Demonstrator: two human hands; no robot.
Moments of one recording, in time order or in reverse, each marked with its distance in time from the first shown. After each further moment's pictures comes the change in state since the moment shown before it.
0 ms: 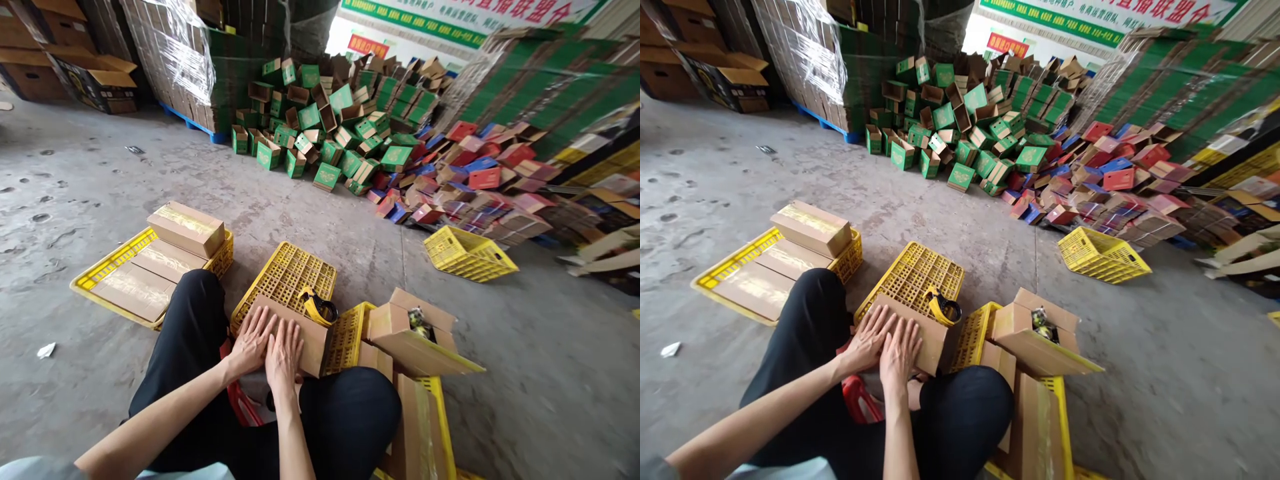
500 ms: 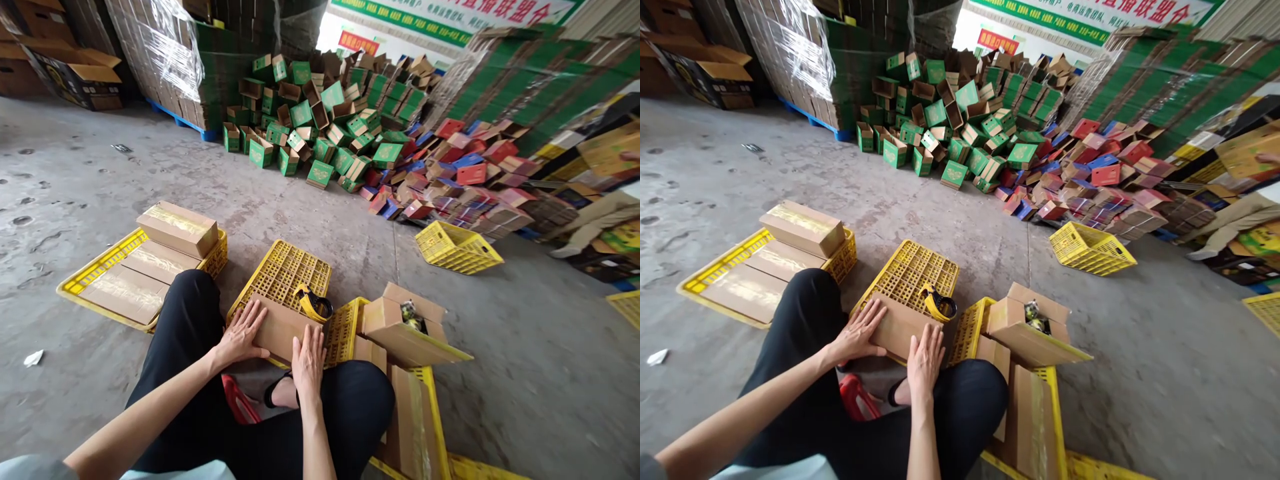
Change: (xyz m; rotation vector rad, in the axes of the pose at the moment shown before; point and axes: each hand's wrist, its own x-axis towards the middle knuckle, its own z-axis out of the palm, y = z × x) left_hand 0.007 -0.032 -0.003 -0.066 -0.064 0.052; right_hand -0.003 0.068 -0.030 -0.060 -0.010 0.154
